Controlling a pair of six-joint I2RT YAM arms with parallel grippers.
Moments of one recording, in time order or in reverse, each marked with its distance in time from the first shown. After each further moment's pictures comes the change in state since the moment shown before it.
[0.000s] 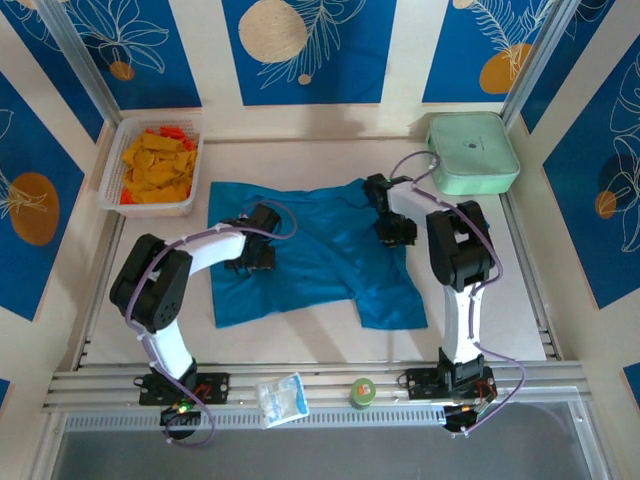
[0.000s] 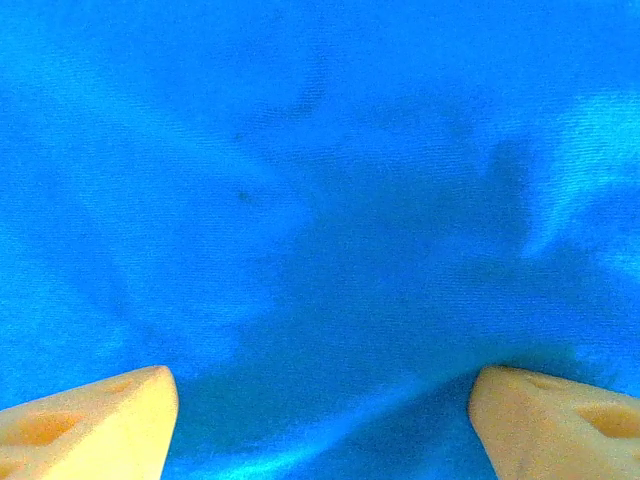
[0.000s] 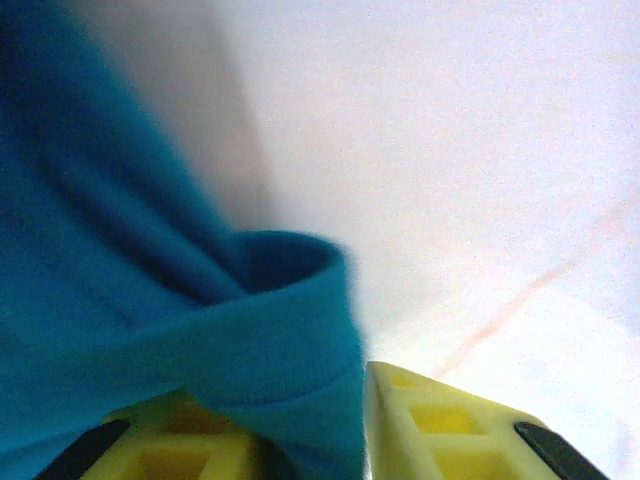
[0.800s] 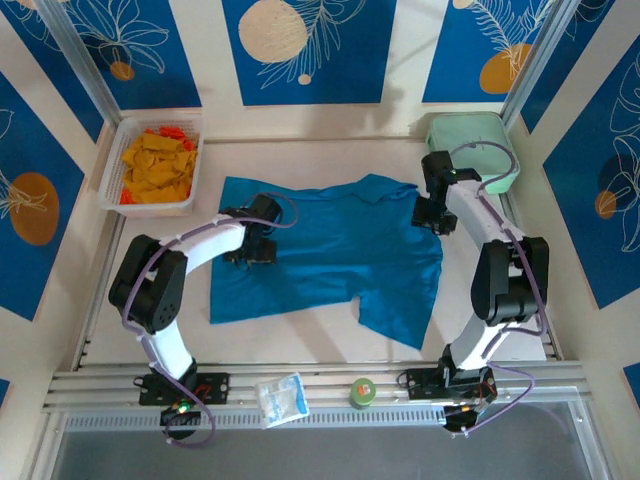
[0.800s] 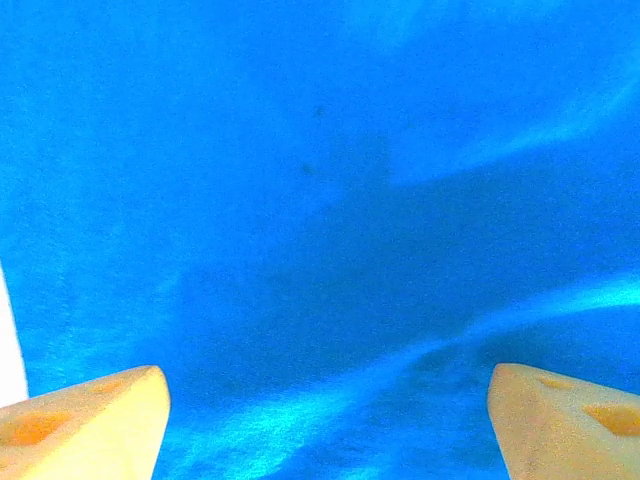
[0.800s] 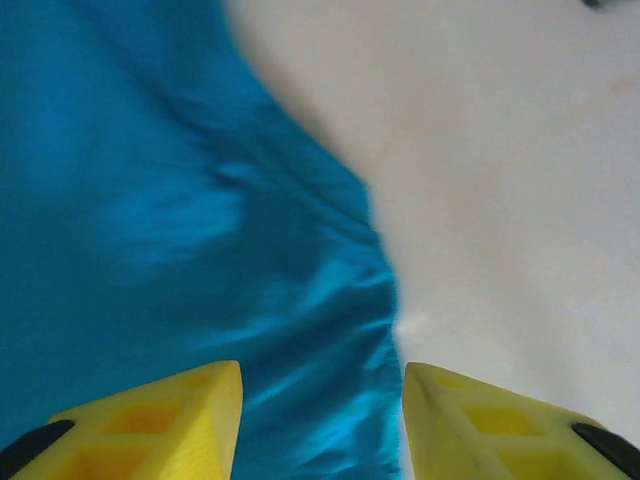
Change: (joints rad) left arm -0.004 -0.004 0.147 -0.176 0.008 0.038; right arm -0.156 -0.304 -0.019 0.064 -0.303 -0.069
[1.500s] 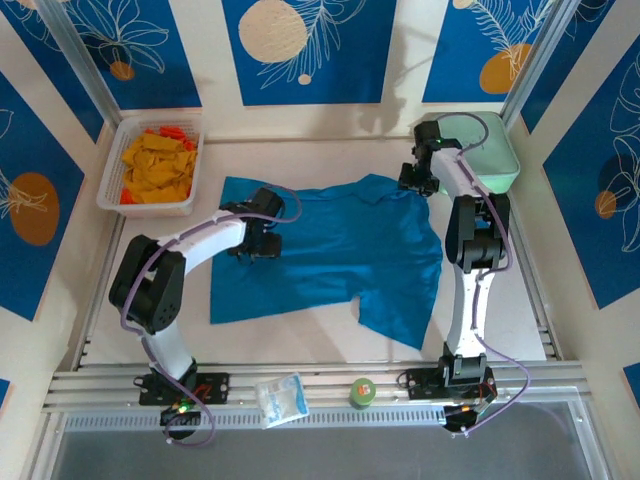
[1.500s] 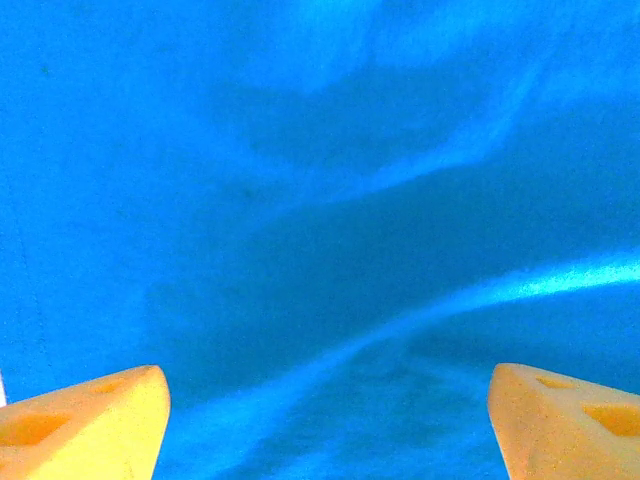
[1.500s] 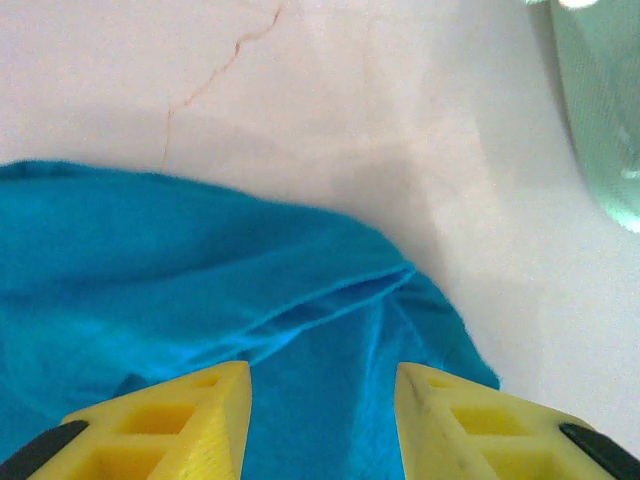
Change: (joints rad) left arm -0.020 -0.002 0.004 0.007 0.045 0.008; right arm -0.054 0.555 0.605 0.077 -0.100 -0.165
